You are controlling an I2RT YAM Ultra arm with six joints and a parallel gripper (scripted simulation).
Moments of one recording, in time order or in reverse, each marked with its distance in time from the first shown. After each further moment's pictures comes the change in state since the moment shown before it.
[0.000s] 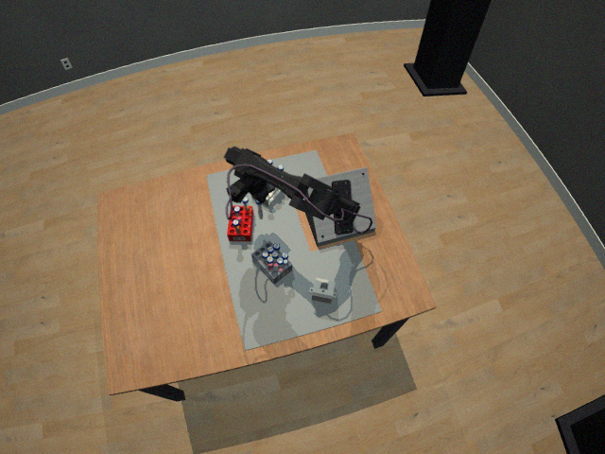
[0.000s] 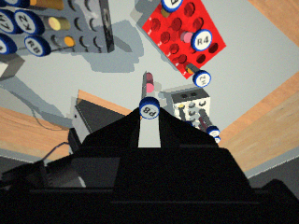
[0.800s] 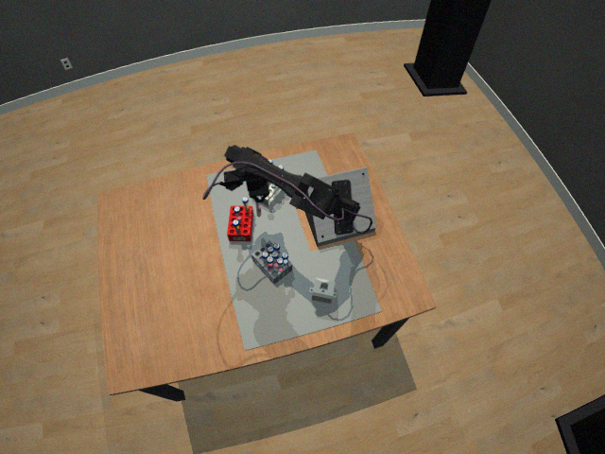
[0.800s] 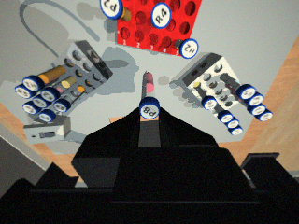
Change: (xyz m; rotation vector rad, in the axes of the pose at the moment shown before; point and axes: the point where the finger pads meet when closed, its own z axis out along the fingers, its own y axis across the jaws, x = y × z) arm 0.001 -0.003 -0.003 0.011 -0.010 0.592
